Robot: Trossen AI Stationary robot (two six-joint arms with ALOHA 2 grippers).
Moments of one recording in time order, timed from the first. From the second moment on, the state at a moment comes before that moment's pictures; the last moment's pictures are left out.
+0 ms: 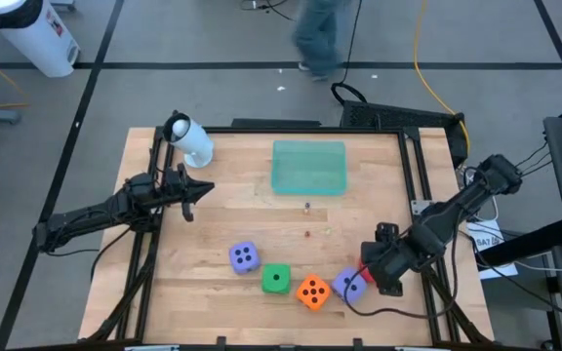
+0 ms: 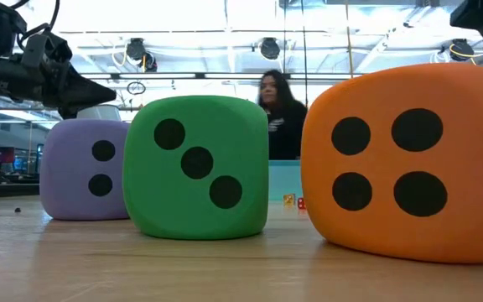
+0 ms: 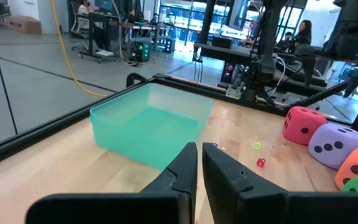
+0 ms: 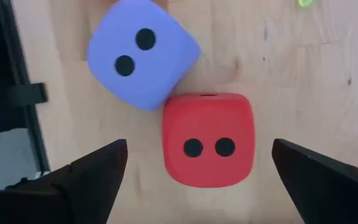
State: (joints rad) left arm 0.33 0.09 0.02 0.02 0.08 -0.17; right arm 0.65 1.37 1.19 -1.20 0.04 0.77
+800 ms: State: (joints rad) left arm 0.33 0.09 0.02 0.01 0.08 -0.17; right arm 0.66 1.36 0.98 -1.08 0.03 0.77
